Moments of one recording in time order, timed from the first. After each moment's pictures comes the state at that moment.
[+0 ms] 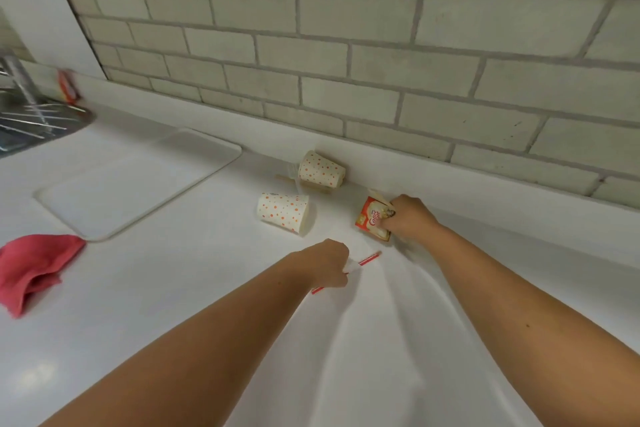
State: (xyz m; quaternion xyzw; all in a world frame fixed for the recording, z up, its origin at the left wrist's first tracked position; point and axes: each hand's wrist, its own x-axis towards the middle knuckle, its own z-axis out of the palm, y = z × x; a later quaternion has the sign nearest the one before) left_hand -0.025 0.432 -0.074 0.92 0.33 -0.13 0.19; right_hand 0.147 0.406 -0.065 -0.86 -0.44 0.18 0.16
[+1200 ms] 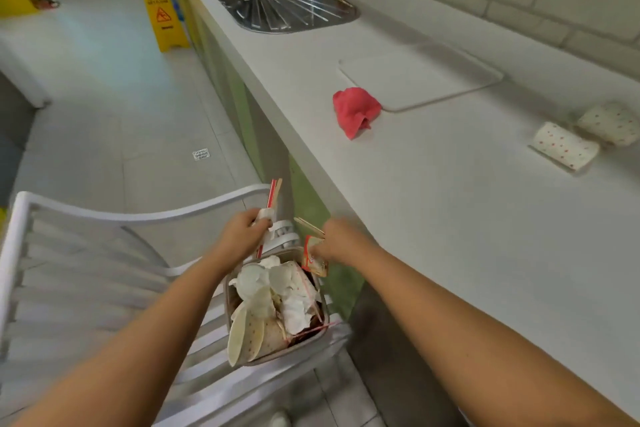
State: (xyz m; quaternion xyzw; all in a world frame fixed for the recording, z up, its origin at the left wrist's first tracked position) left_hand -0.535 0.308 -0.150 0.53 0.72 0.29 0.34; right_hand -0.362 0.333 -0.131 -0.59 -0.74 0.33 -0.06
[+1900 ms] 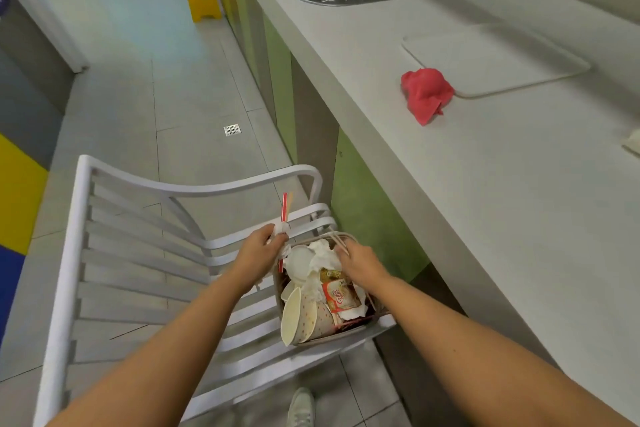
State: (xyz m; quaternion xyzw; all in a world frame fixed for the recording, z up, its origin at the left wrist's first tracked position) left_hand -0.606 0.261 -0.201 0.44 0.74 0.31 0.40; right_hand -0.425 0.308 -0.230 -0.58 -0.70 0.41 0.02
